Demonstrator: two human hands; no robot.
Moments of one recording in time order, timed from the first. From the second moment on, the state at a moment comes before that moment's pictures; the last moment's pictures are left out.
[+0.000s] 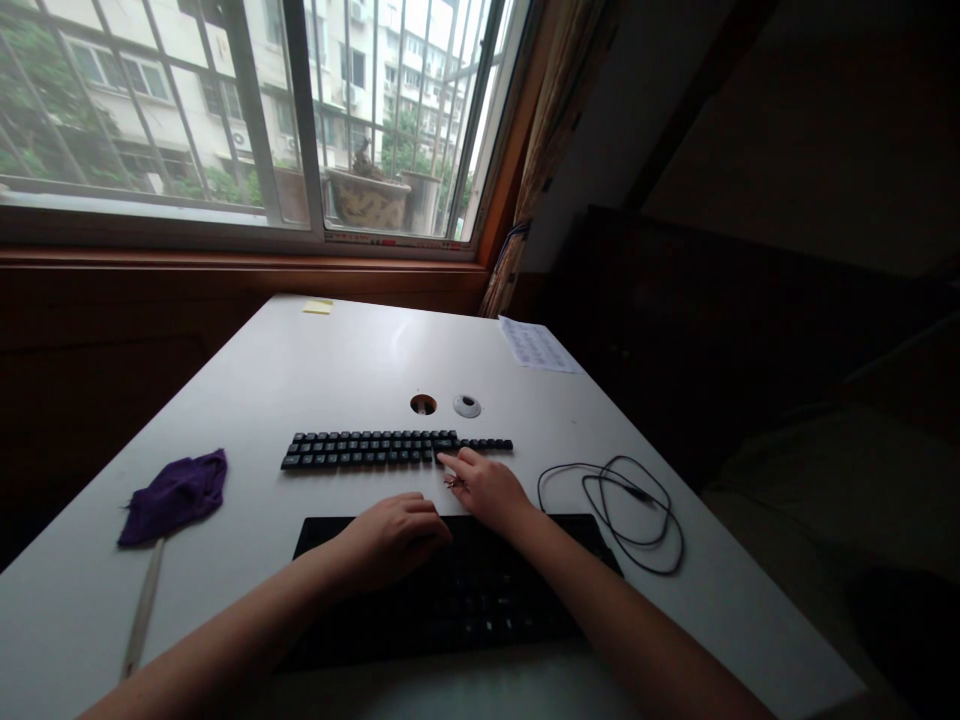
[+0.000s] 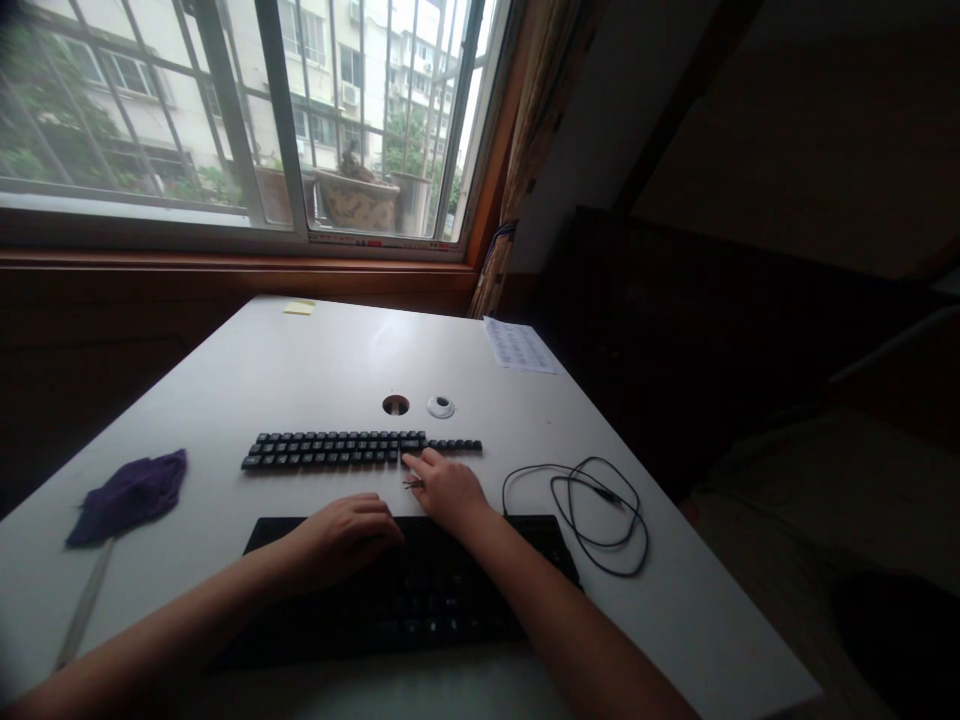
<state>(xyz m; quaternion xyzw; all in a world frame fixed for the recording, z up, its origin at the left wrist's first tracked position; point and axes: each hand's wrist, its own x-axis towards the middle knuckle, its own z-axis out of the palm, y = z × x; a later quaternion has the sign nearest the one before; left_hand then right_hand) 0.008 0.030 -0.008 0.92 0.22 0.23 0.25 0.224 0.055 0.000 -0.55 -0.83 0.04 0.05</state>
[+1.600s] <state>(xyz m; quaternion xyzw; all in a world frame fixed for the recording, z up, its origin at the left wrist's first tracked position) 0.009 0.030 -0.010 0.91 0.22 0.23 0.25 0.205 0.060 0.000 -0.55 -0.83 0.04 0.02</state>
